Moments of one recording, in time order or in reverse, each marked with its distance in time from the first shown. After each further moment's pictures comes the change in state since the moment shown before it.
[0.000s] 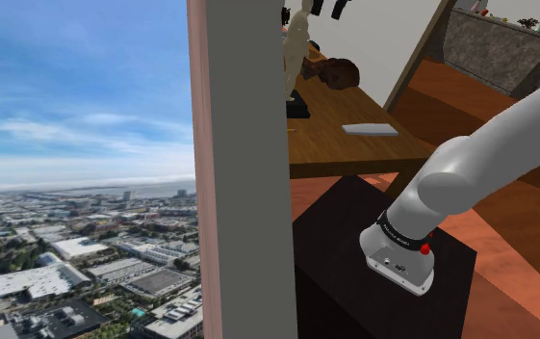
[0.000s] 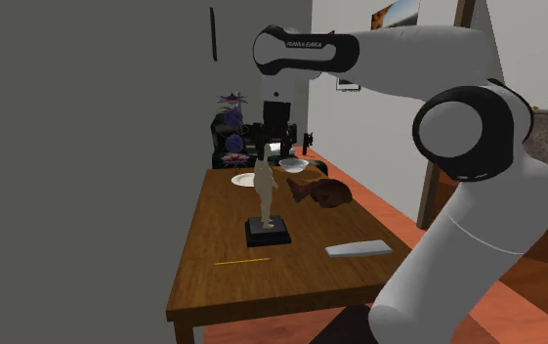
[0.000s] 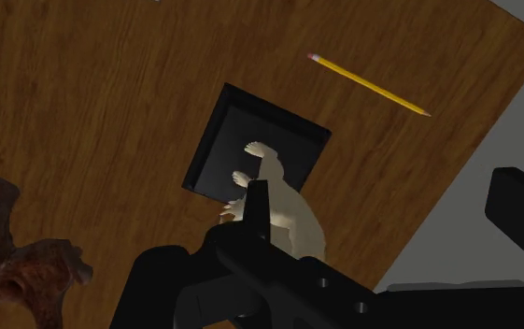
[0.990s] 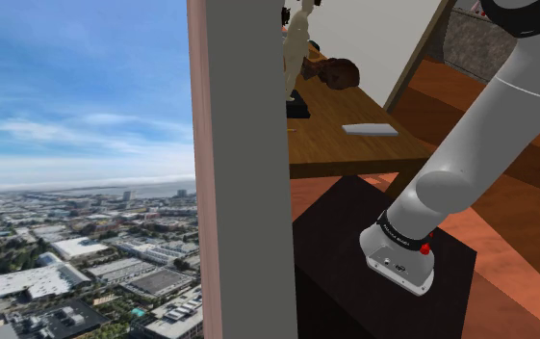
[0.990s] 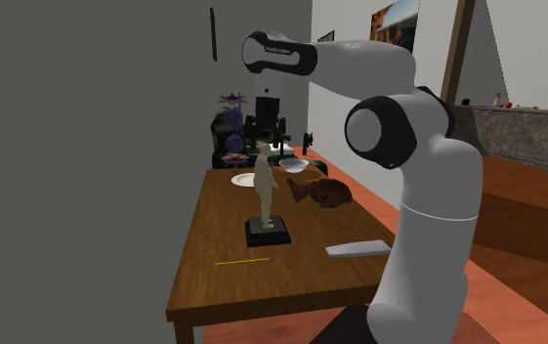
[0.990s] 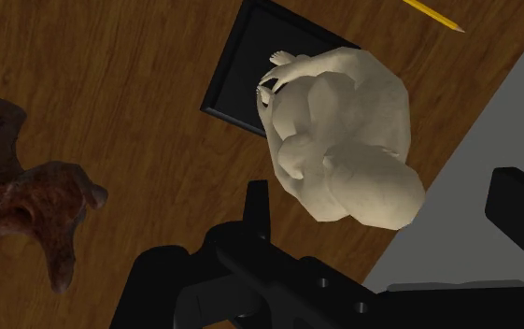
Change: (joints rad) arm -0.034 0.338 -0.063 0.395 0.038 -0.061 -0.083
